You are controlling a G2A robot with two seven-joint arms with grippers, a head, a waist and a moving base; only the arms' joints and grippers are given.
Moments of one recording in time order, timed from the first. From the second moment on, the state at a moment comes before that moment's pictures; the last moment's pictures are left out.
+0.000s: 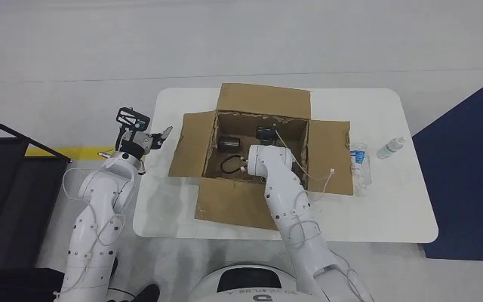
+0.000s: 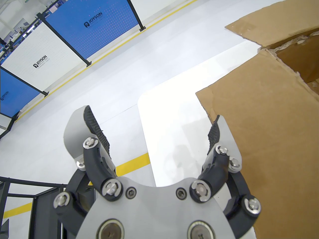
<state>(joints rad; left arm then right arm) 1.50 -1.24 -1.58 -1.71 1.61 -0.26 -0.17 -1.19 -1.83 1.28 -1.35 -1.85 0.49 1.33</state>
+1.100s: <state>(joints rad) 1.50 -1.24 -1.58 -1.71 1.61 -0.26 -0.17 -1.32 -1.73 1.40 -1.75 -1.43 0.28 1.33</state>
